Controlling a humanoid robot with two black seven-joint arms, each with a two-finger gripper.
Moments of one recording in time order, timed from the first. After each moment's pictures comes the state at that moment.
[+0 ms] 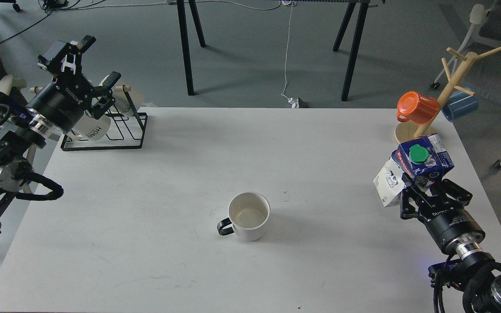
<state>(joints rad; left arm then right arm) -0.58 0.62 -0.78 -0.87 0.41 -0.49 -0.49 0.23 -0.75 0.47 1.49 0.90 0.49 0.43</state>
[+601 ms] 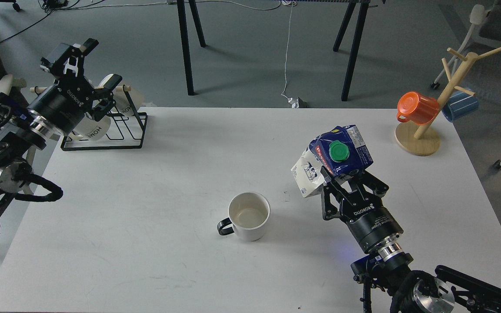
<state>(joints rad) -0.58 0.62 -0.78 -0.87 0.43 -0.49 -0.49 0.21 -0.42 0.47 1.52 0.63 0.49 0.44</state>
